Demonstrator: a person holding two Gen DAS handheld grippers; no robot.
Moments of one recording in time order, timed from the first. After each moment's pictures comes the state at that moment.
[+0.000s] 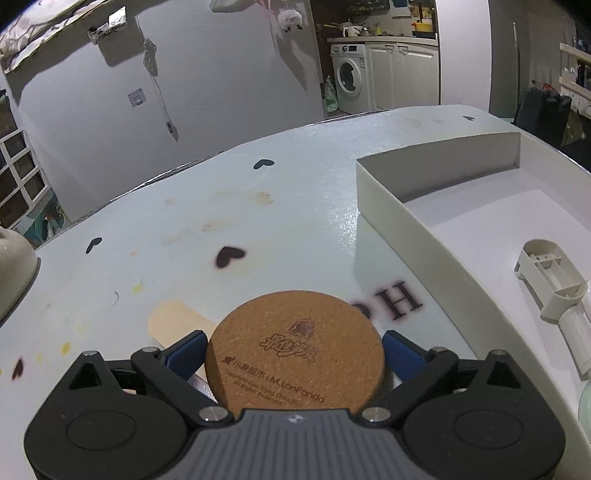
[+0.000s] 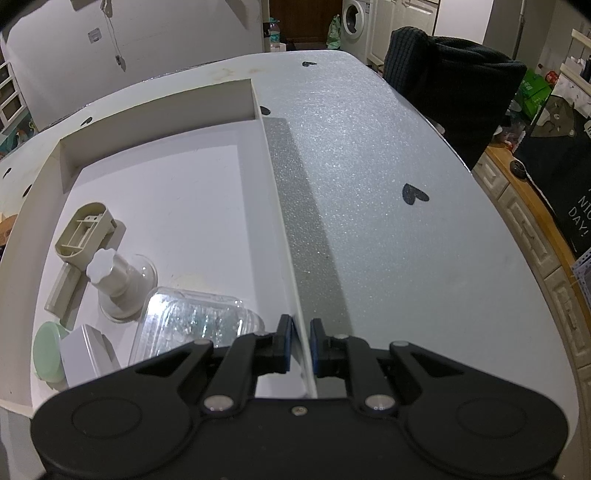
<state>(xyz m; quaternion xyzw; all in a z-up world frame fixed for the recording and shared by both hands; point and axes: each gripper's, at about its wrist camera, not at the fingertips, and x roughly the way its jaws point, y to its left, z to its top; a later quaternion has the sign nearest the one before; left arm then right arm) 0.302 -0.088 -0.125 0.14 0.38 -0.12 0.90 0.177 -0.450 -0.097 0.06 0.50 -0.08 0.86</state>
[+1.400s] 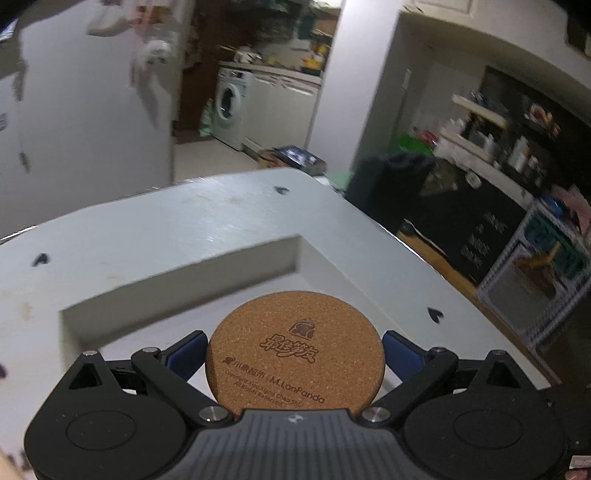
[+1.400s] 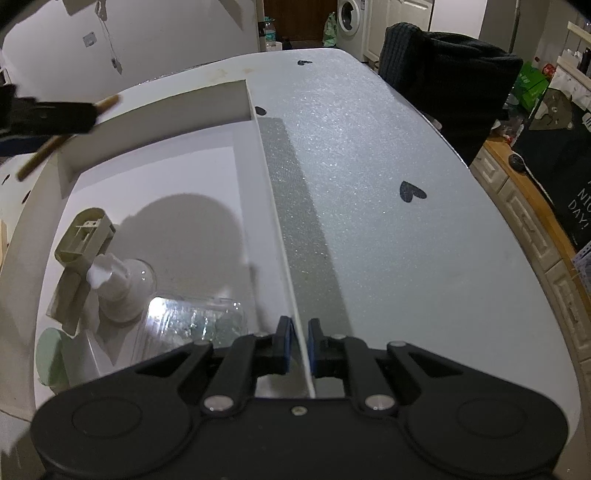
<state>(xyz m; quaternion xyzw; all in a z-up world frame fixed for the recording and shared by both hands) 0.305 -0.270 -0.056 0.03 0.38 -0.33 0.86 0.178 -0.453 -0.096 0.07 0.50 -0.08 0.86</state>
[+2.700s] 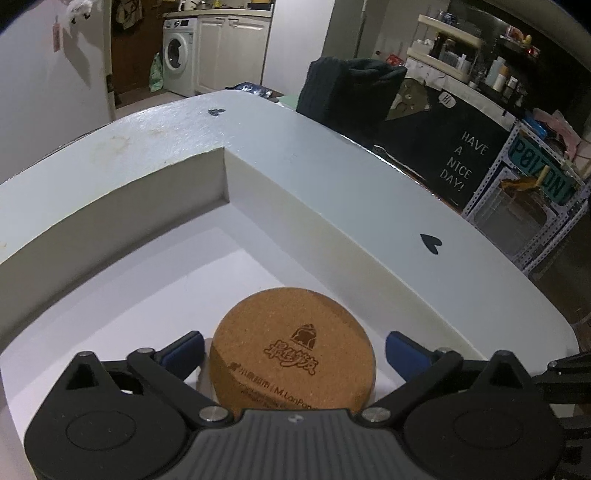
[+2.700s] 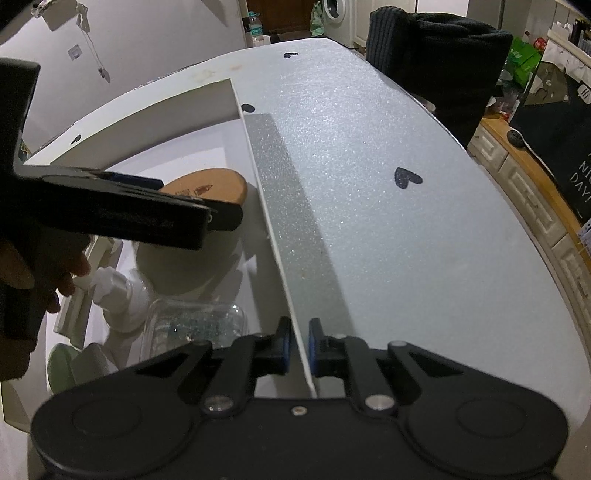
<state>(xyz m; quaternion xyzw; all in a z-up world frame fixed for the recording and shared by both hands) 0.328 -0.340 -0.123 0.10 0.44 -0.38 0.81 0.180 -0.461 -0.097 0.11 0.51 -0.09 0.85</state>
